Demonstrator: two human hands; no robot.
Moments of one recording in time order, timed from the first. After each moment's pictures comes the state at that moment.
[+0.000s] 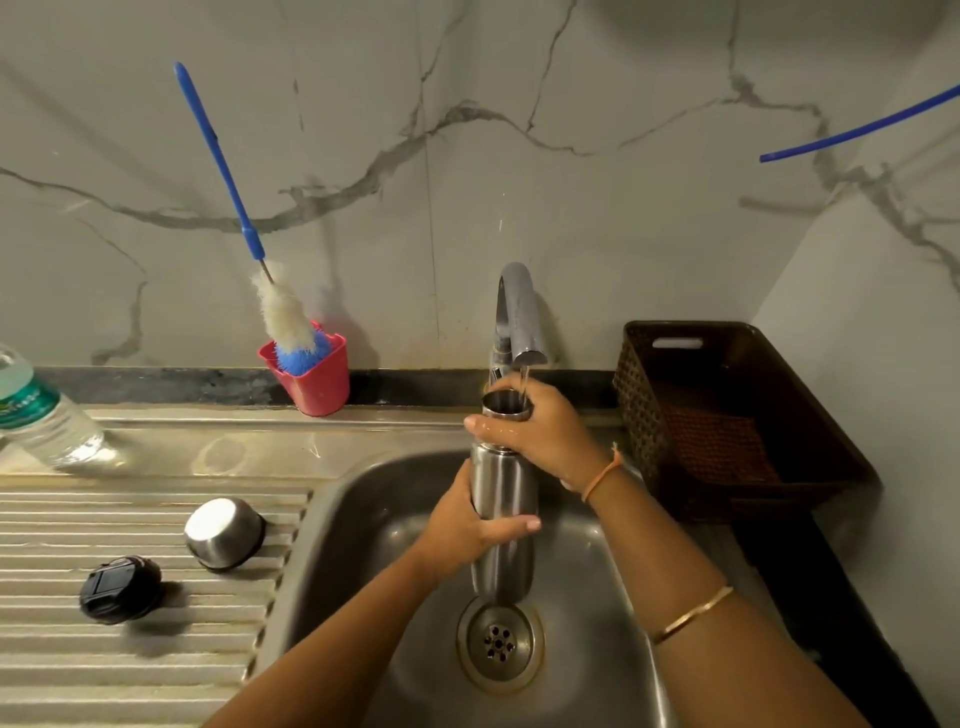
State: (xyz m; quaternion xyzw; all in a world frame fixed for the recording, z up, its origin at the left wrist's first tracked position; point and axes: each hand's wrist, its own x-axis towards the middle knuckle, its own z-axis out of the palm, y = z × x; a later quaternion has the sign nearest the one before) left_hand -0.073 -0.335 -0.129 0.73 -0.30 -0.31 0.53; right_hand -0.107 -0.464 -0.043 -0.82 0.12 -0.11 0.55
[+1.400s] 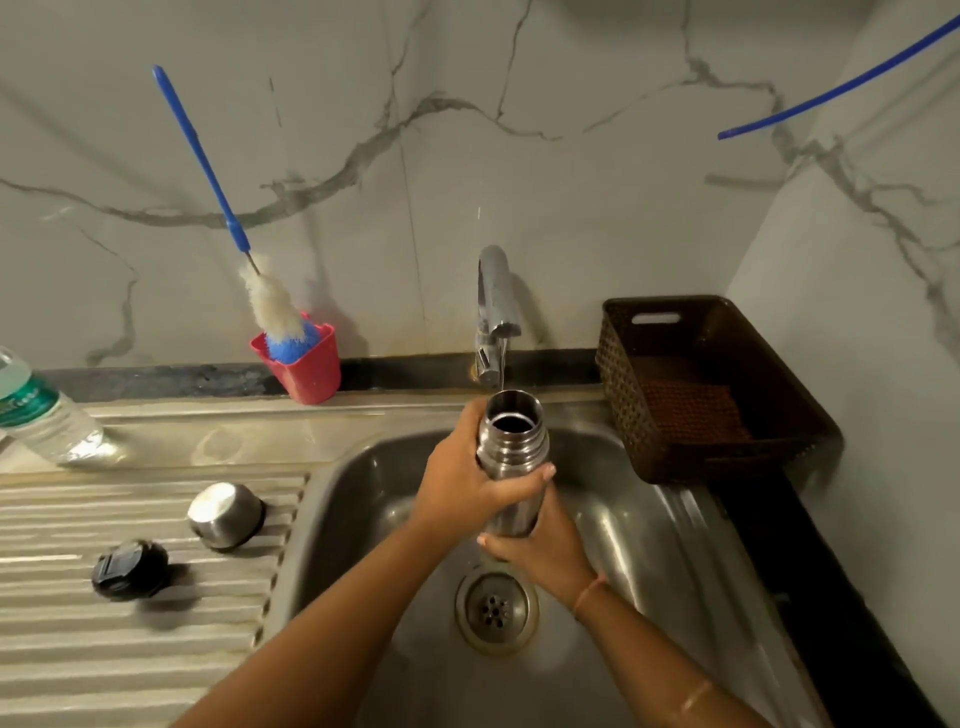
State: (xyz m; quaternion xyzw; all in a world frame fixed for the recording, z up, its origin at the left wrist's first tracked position) left_hand -0.093 -0.338 -0.082 0.77 -0.34 -0.14 0.51; right_hand -0.185 -0.433 -0.167 -0.78 0.25 -0.07 0.57
